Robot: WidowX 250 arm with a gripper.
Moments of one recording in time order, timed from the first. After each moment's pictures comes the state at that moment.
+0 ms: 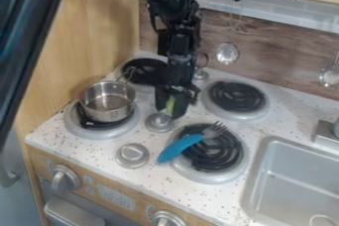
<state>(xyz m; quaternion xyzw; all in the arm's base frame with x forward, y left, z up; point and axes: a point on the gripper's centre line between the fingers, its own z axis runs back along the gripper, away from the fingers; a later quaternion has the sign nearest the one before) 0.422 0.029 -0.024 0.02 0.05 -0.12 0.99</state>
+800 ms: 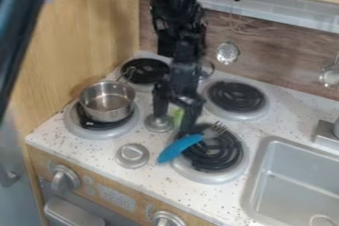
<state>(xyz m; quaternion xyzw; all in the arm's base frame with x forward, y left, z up) 0.394 0.009 -0.007 0.01 0.04 -0.12 0.99</state>
